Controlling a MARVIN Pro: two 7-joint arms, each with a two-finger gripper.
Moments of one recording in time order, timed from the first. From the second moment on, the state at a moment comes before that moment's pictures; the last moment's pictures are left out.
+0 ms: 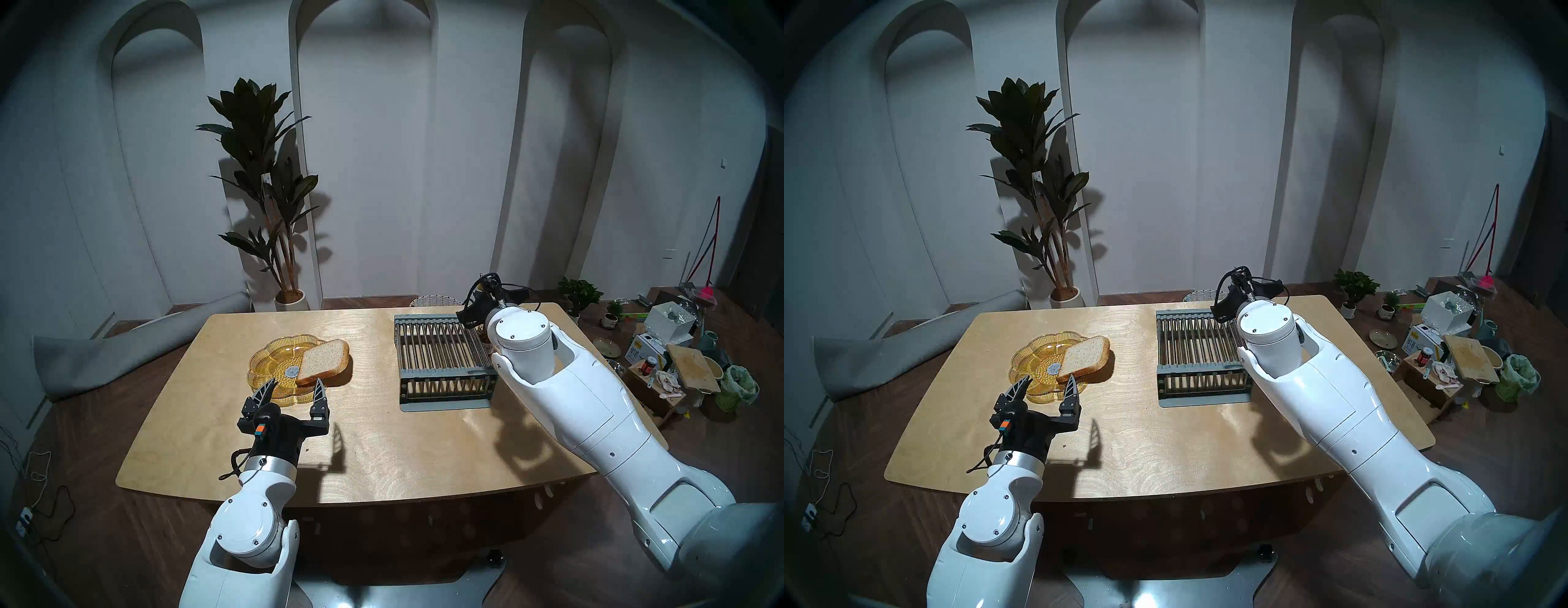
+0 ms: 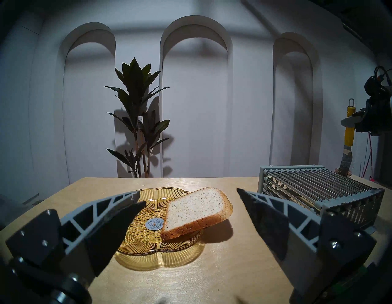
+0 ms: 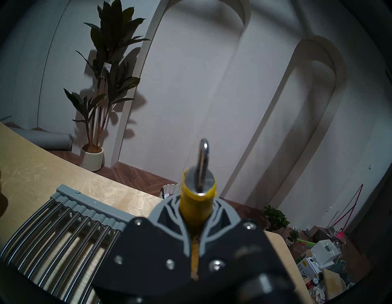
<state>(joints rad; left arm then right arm) 2.02 -1.53 -1.55 -1.92 -0.03 -0.14 0.04 -1.09 -1.10 1.02 -1.54 0.31 0.46 -0.34</state>
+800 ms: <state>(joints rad) 2.03 -1.54 -1.53 -1.92 -0.04 -0.14 0.04 -1.09 -1.13 1.00 -1.49 0.29 0.48 -0.38</state>
